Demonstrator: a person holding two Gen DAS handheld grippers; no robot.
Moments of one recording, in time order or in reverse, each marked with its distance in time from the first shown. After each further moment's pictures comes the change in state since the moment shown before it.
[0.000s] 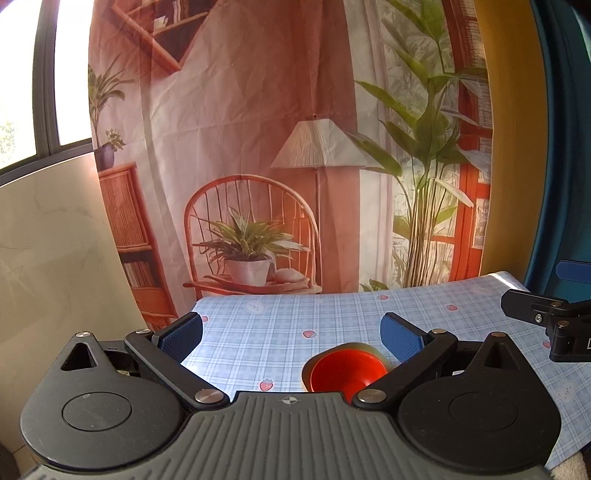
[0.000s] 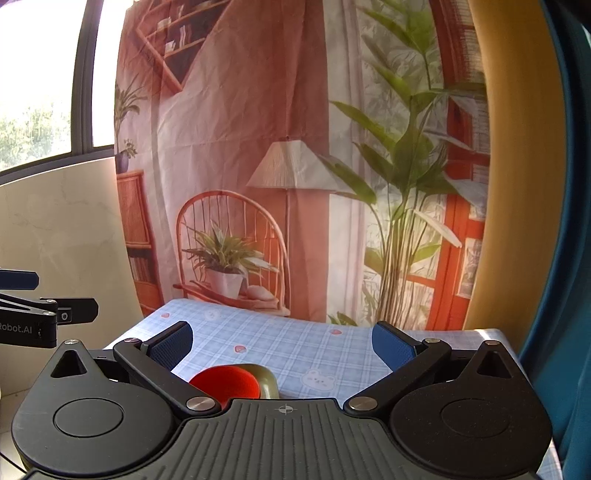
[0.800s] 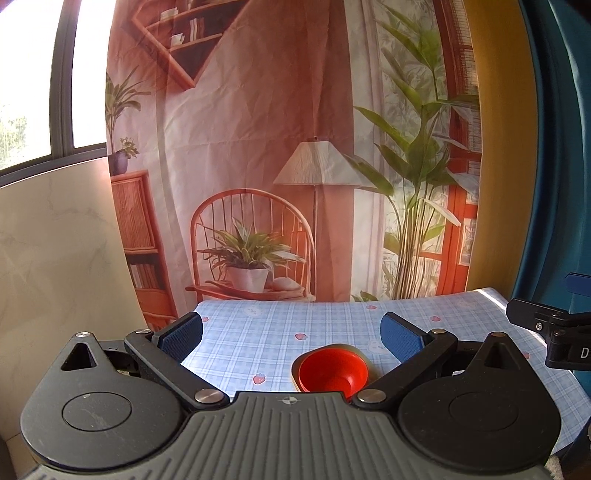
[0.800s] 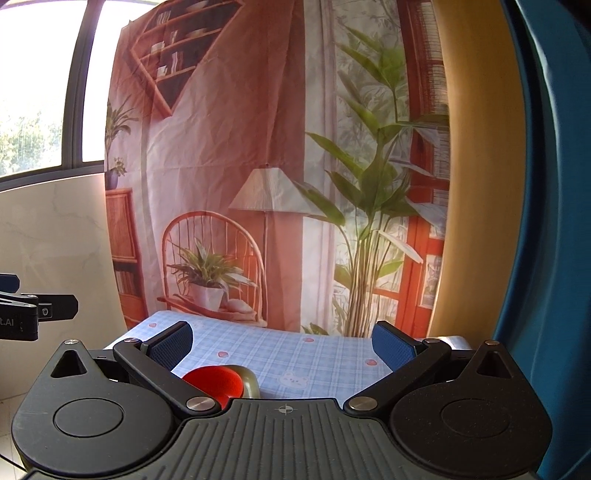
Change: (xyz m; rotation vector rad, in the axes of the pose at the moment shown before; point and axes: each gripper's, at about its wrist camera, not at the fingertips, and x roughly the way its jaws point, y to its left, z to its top) left arm -0.053 -0.001 -0.012 -0.045 -0.043 -0.003; right arm -0.067 0.006 -0.011 -0.014 -0.043 -0.081
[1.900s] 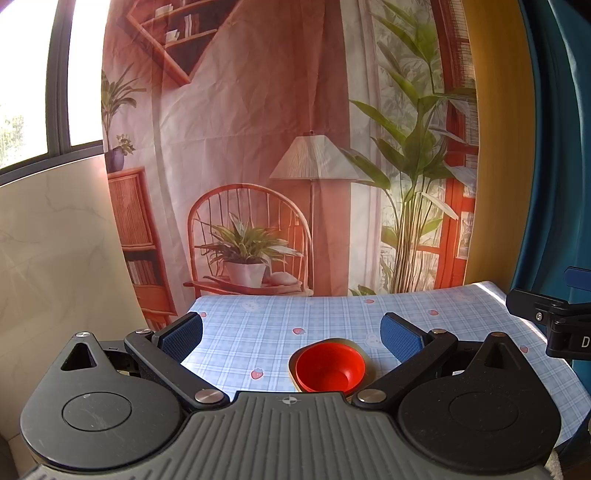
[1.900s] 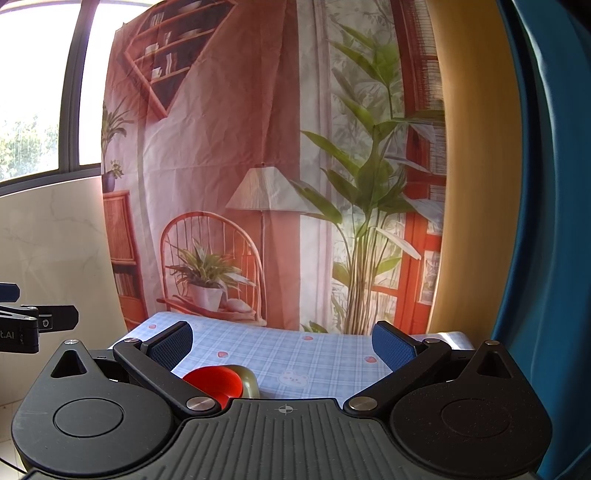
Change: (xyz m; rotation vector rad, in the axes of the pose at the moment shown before) left arm 0.000 0.001 -0.001 0.016 0.017 -0.011; right arm 0.000 -0.003 0.000 0.016 0.006 -0.005
